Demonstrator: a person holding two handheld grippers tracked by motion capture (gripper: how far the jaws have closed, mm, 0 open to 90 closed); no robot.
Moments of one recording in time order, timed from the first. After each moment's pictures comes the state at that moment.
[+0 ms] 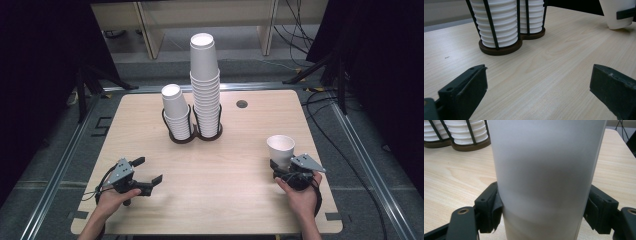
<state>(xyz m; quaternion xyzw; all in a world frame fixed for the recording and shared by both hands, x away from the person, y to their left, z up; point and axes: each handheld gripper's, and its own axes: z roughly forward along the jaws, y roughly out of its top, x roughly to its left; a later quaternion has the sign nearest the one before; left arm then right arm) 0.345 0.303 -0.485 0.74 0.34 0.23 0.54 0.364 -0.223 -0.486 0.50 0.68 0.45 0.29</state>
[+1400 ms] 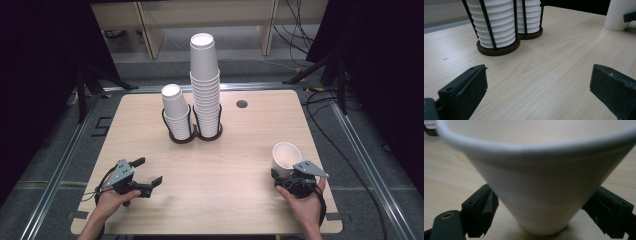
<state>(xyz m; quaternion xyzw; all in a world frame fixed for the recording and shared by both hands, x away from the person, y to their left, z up) 0.344 0.302 -0.487 0.74 0.32 0.23 0.55 0.341 -0.226 -0.486 0.53 0.69 0.43 0.25</state>
